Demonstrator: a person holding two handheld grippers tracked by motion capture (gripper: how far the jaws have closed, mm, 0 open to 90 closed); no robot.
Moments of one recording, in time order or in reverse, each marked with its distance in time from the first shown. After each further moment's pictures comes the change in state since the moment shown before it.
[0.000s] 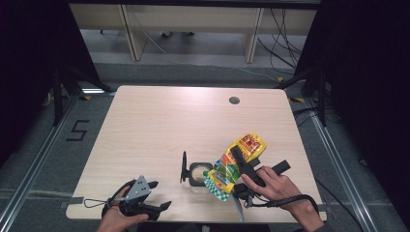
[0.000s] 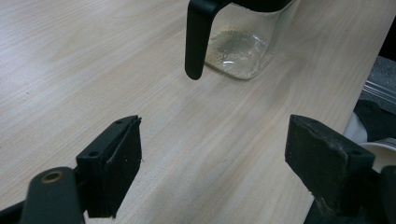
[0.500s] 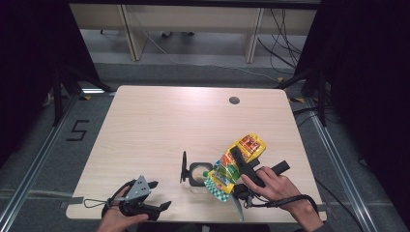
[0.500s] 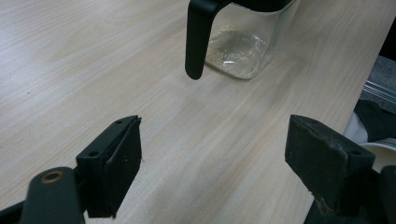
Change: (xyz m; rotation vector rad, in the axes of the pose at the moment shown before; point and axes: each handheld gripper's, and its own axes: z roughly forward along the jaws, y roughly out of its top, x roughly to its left) left arm 0.001 0.000 0.000 0.001 -0.002 0.014; right arm -0.004 0.002 0.005 -0.077 -0.015 -0.074
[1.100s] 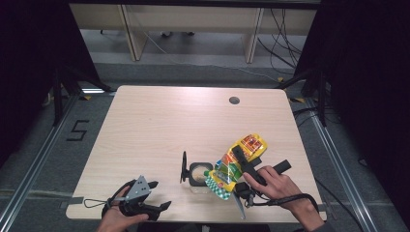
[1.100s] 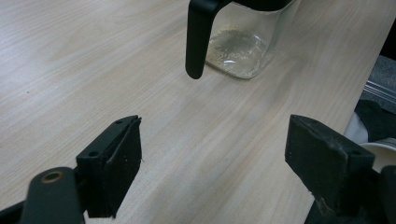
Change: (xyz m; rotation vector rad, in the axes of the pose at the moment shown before) left arm 0.000 -0.001 0.001 -0.009 0.000 0.000; right arm -0.002 -0.004 0.004 -0.041 0.024 -0.021
